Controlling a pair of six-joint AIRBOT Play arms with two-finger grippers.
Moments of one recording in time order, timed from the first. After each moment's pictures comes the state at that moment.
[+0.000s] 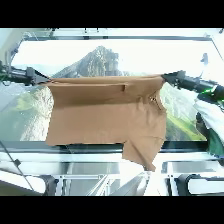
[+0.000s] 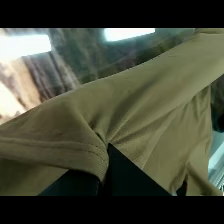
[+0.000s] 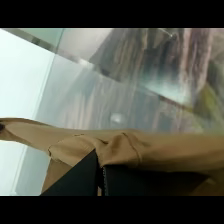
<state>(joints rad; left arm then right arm) 0.40 -1.79 1.66 -2.49 1.54 2.20 -0.28 -1.58 1.05 -0.01 1.11 0.57</state>
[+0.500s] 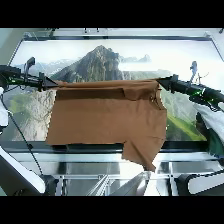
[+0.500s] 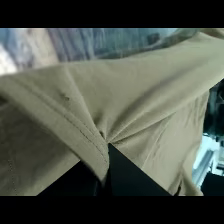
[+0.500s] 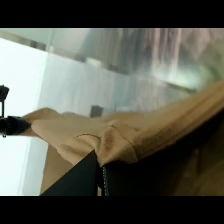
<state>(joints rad) 0.39 -2.18 1.96 -2.51 1.64 2.07 -0.28 -1.74 1.11 -0.02 1.12 0.59</state>
